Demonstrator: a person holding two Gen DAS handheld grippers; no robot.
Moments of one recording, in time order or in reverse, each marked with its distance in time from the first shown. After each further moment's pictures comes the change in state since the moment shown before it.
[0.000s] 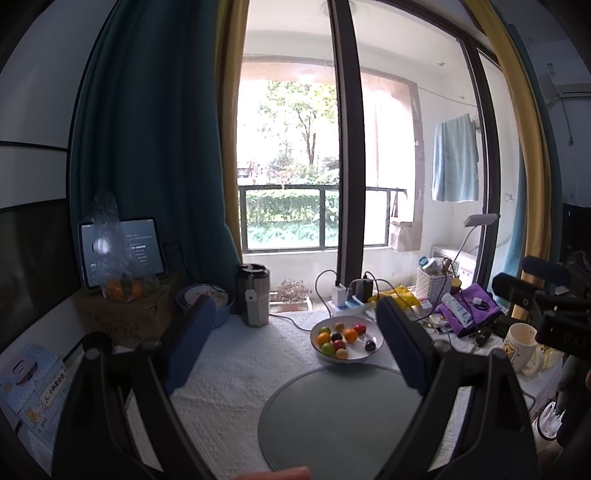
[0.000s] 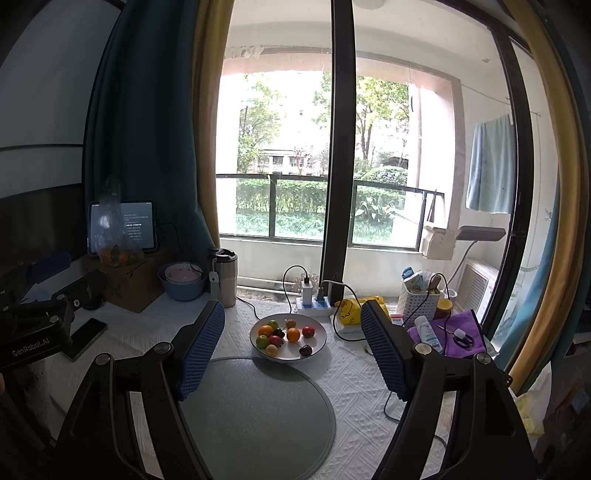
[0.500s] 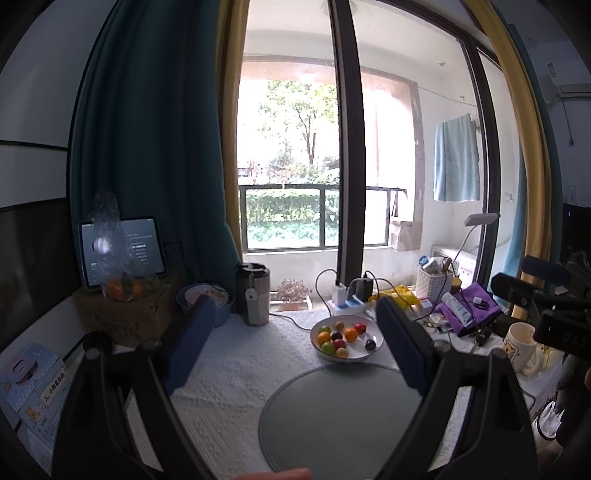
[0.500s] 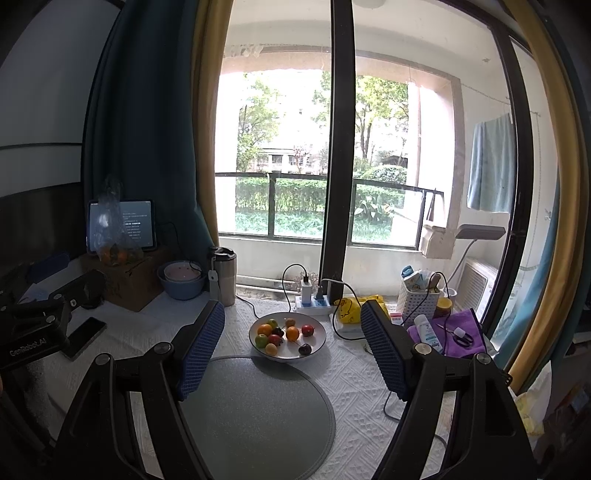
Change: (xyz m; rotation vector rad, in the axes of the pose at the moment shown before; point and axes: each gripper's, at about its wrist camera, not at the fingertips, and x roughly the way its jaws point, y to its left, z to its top) left arm -0.001 -0.002 -0.002 0.000 0.002 0.005; right arm 0.002 0.000 0.000 -0.001 0.005 0.000
